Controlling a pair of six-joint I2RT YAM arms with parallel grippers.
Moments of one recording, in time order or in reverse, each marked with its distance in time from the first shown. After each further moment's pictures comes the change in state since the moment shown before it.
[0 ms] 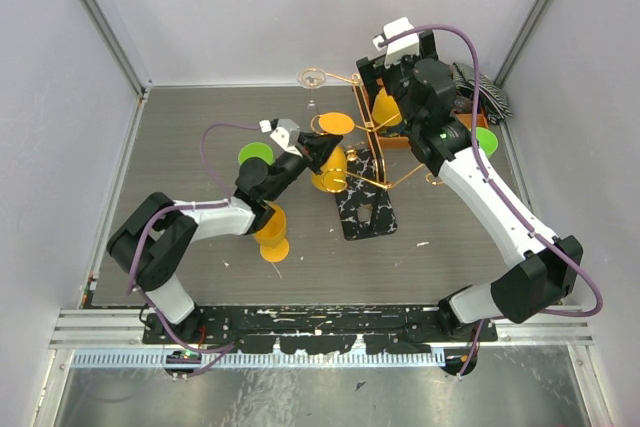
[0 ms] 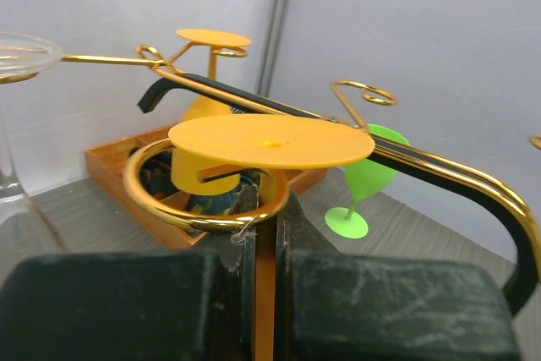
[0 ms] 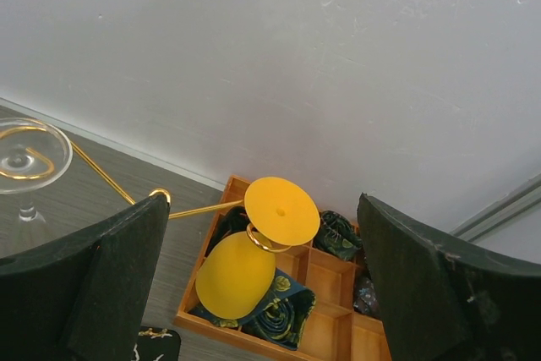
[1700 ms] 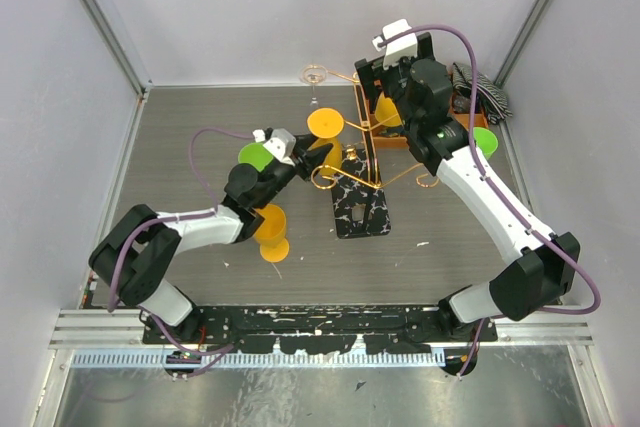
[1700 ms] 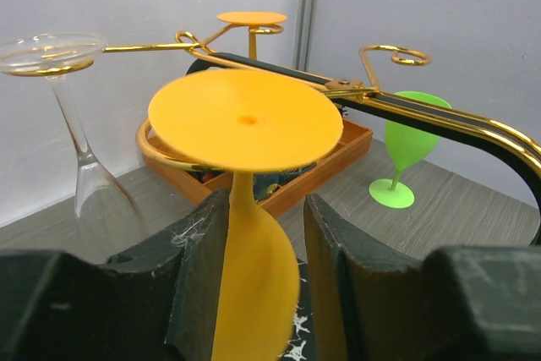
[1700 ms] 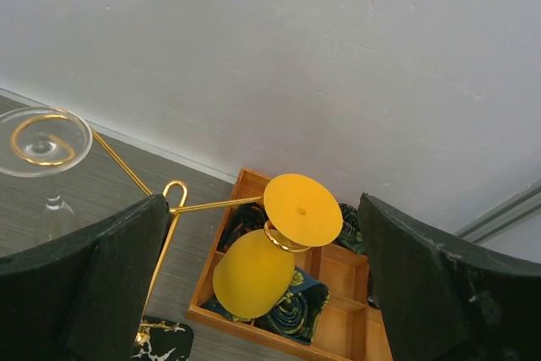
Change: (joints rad) left arm 0.011 -0.111 -0.092 -0.075 -0.035 0.161; right arm -0.003 0.013 -0.010 -0.004 -0.011 0.039
